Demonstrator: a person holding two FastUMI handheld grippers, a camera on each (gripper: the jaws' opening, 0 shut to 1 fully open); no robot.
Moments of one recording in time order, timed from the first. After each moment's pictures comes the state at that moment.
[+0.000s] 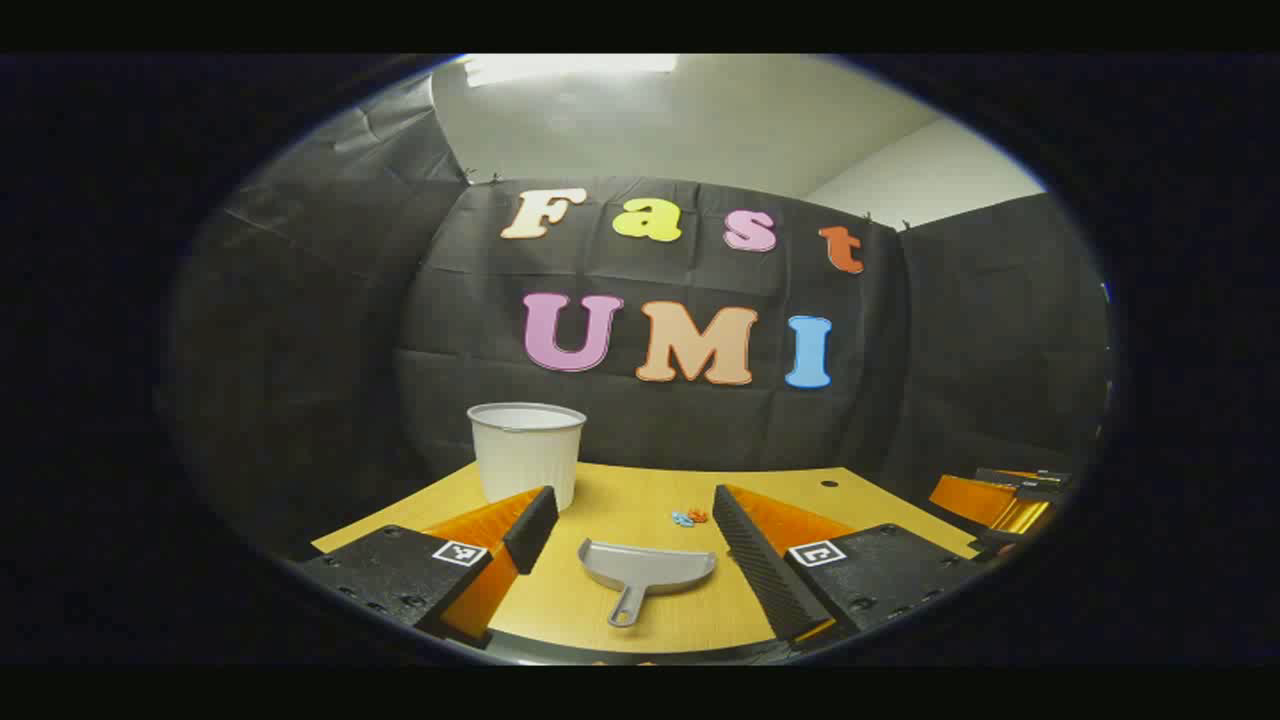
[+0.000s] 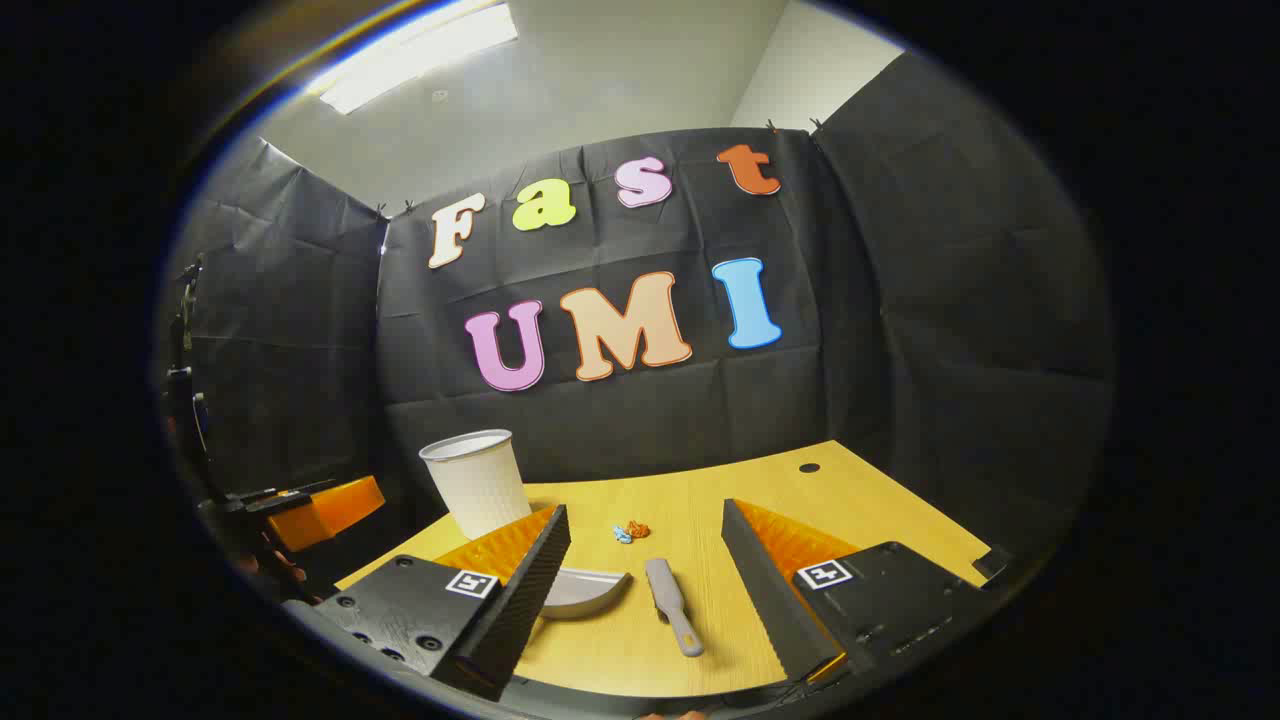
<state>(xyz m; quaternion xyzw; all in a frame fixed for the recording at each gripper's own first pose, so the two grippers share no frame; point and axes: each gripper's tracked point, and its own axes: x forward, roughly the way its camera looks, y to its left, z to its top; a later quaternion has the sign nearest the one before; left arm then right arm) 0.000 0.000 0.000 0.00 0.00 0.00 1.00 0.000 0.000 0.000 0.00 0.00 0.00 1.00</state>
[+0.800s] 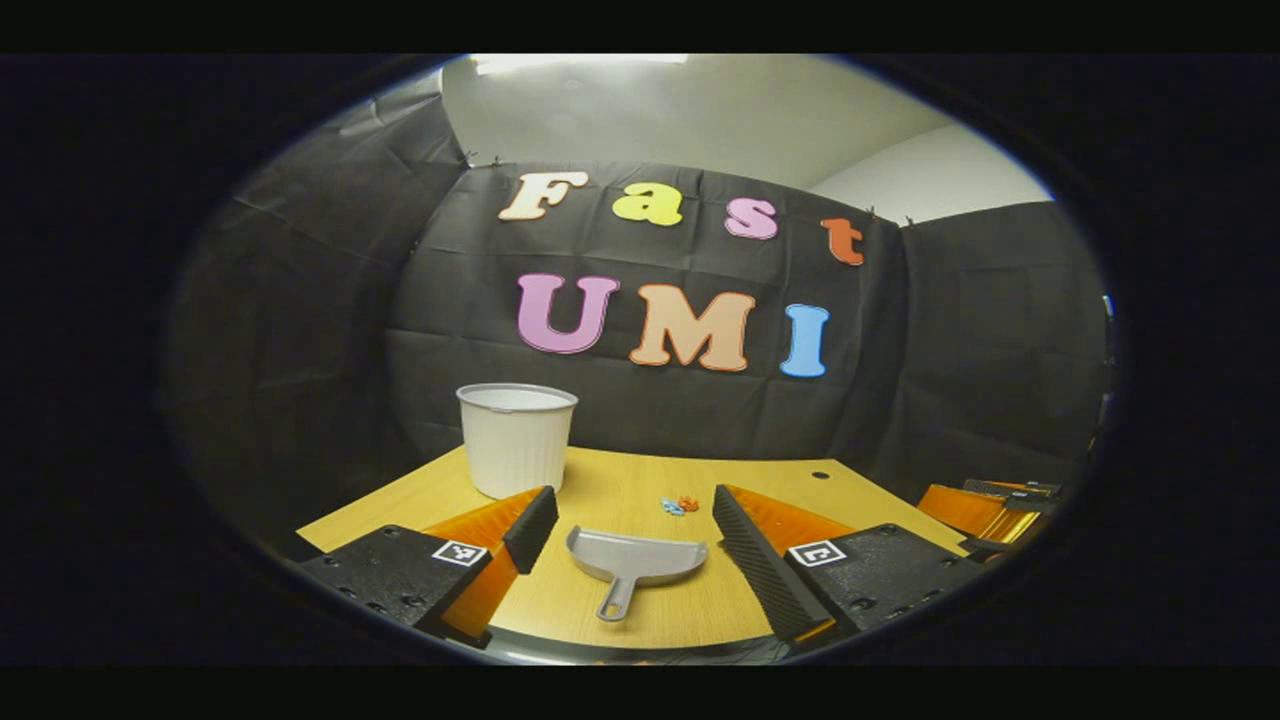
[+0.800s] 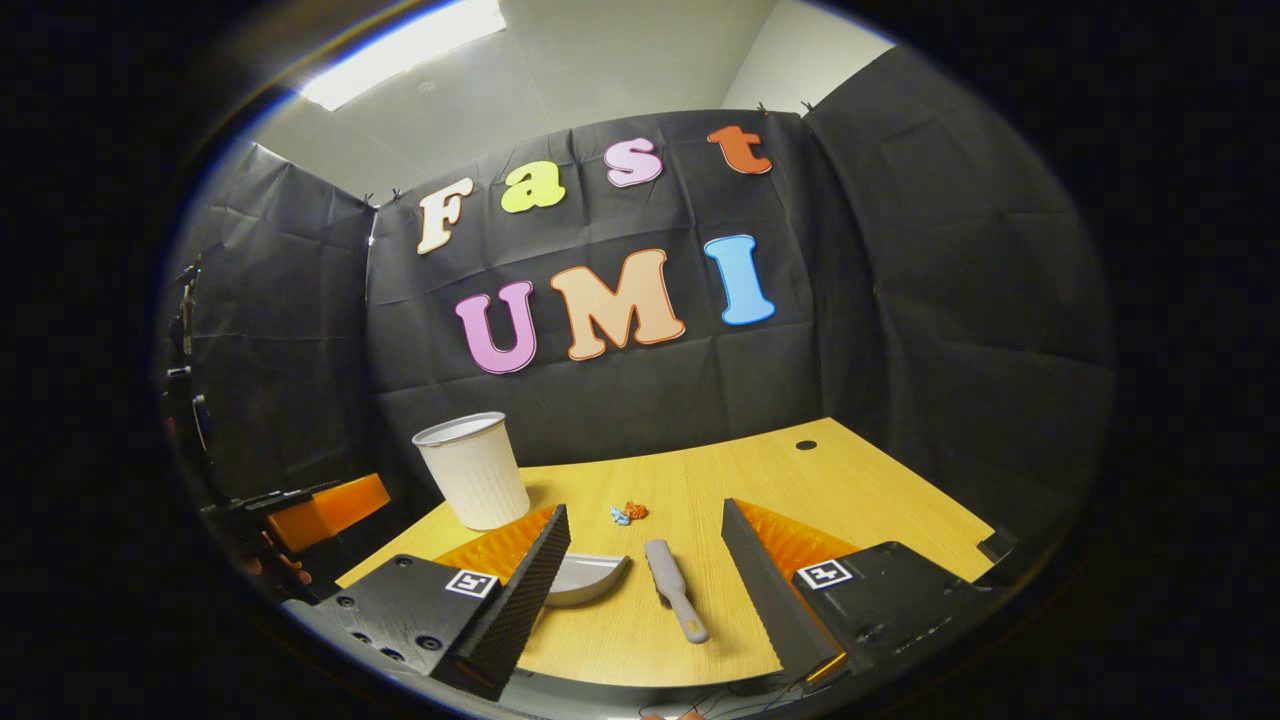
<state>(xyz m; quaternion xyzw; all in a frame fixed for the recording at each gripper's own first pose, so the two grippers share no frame) 0.003 -0.002 -0.010 -0.02 0.03 -0.01 1.00 0.004 0.010 -0.014 0.01 0.03 -0.01 1.00</state>
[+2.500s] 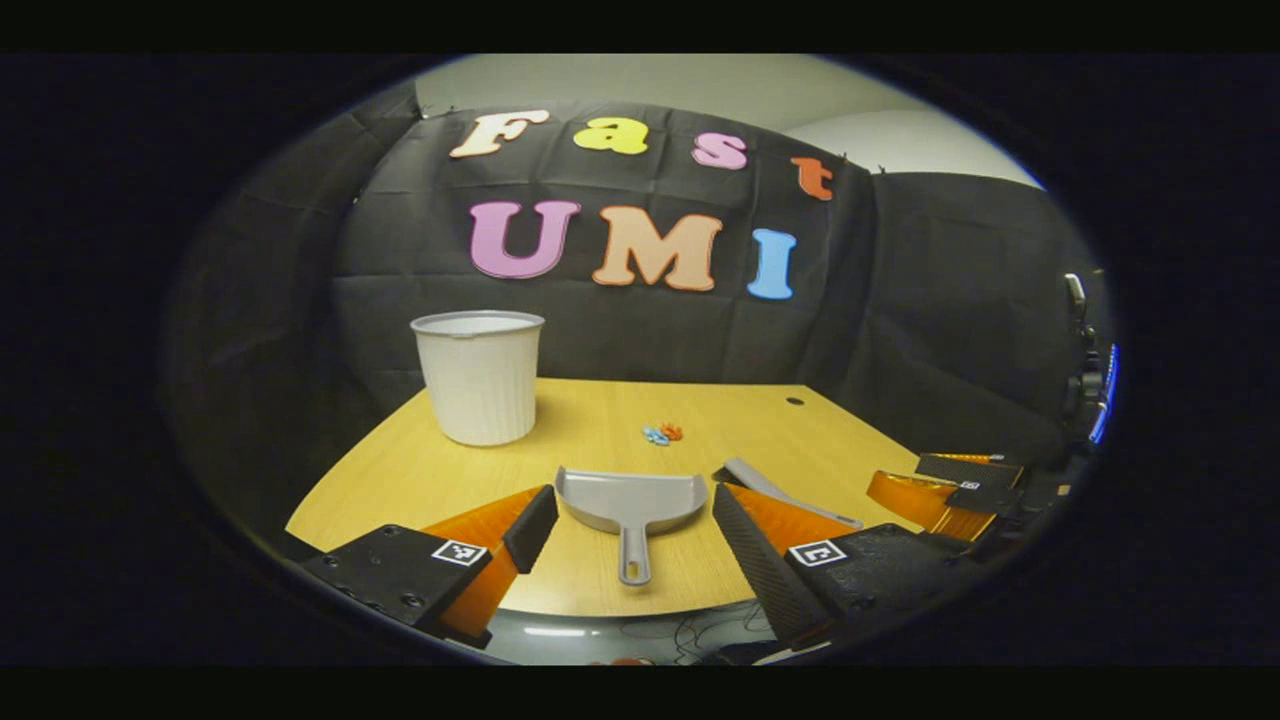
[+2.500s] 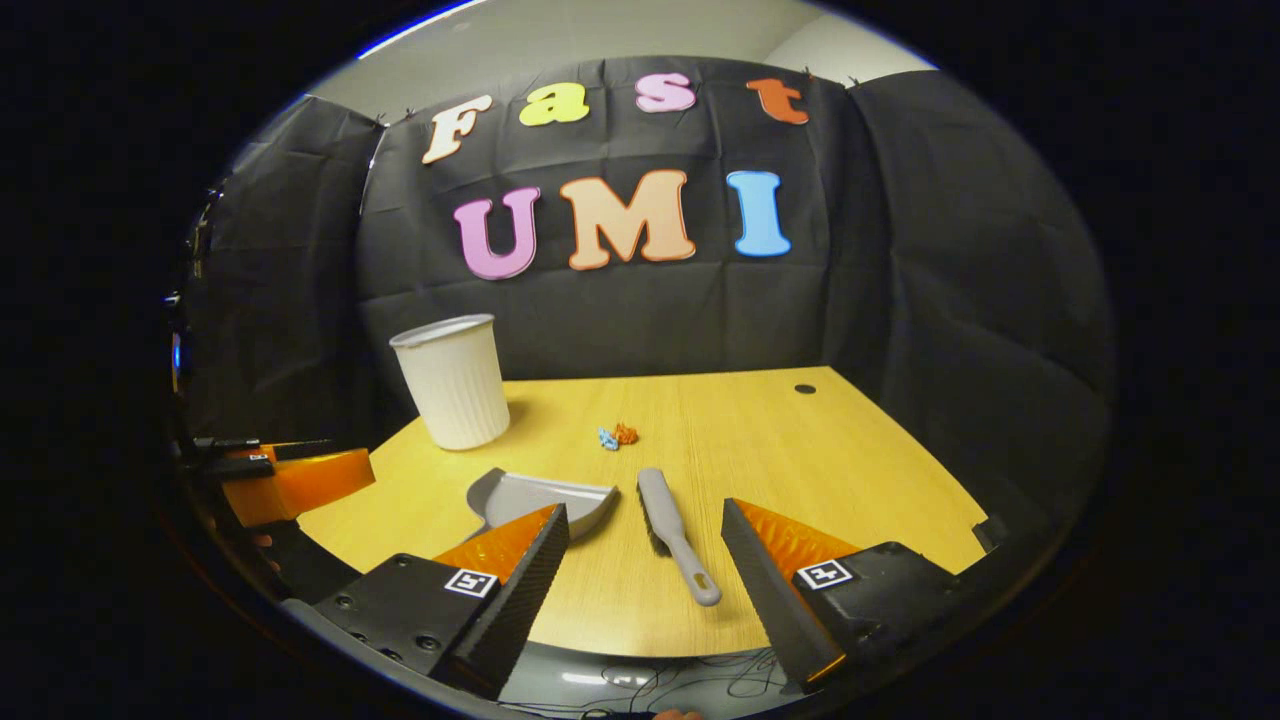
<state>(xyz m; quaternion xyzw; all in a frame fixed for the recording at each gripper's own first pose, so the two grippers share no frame) 0.015 0.001 -0.109 0.02 0.19 -0.09 0.98 0.035 0.015 -0.116 -0.05 0.18 -0.02 0.98</state>
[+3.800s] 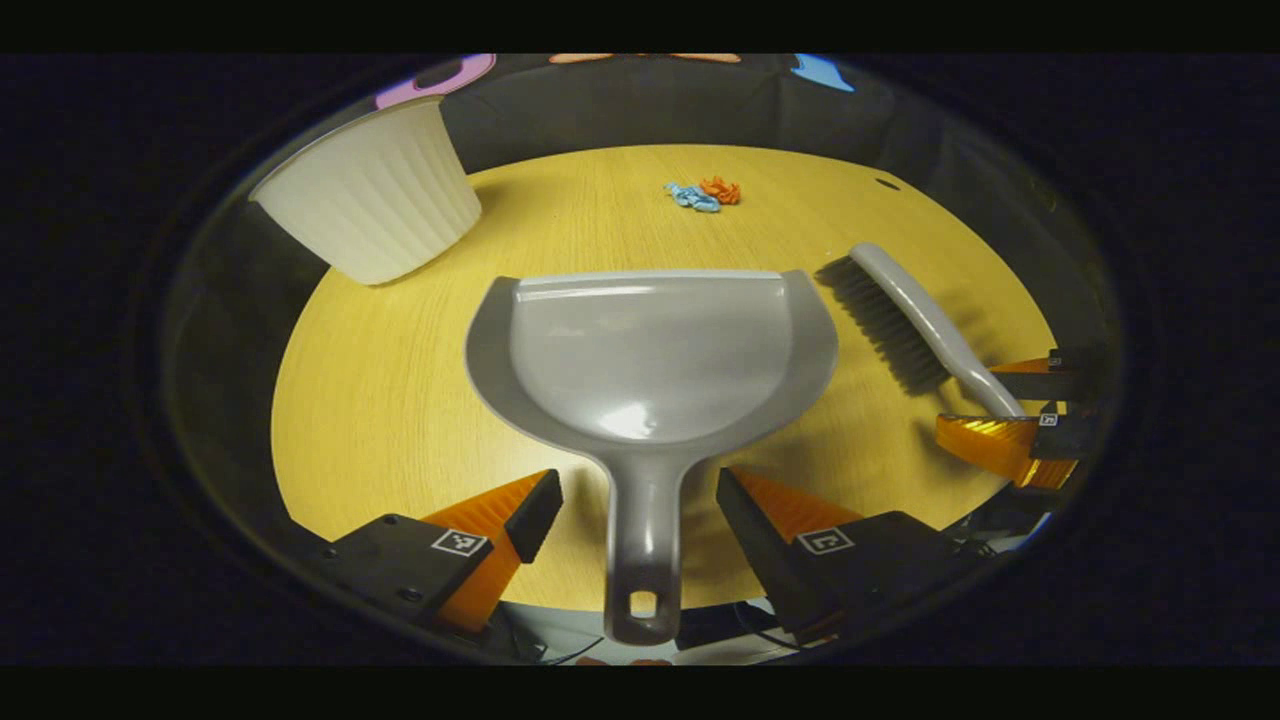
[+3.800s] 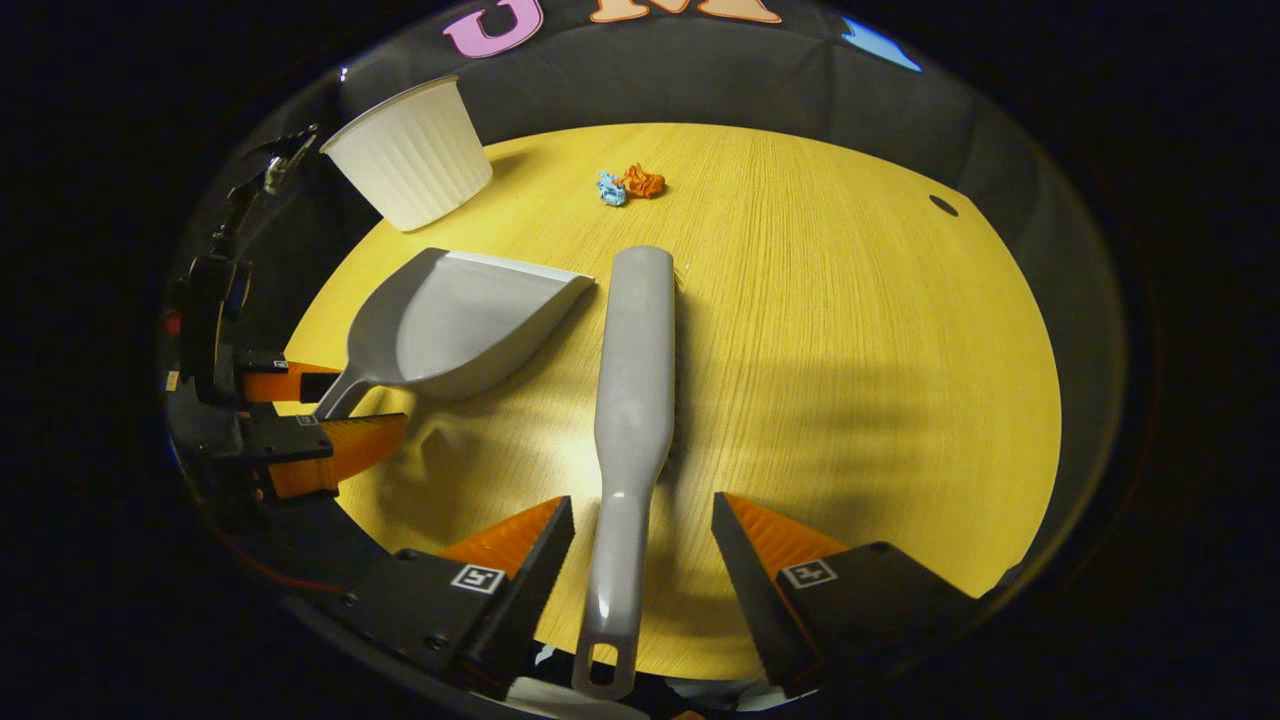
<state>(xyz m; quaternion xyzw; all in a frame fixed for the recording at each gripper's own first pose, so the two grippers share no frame) 0.049 0.019 -0.290 0.10 0.57 -0.02 0.81 0.131 -0.056 -0.297 -0.07 0.55 0.06 0.83</state>
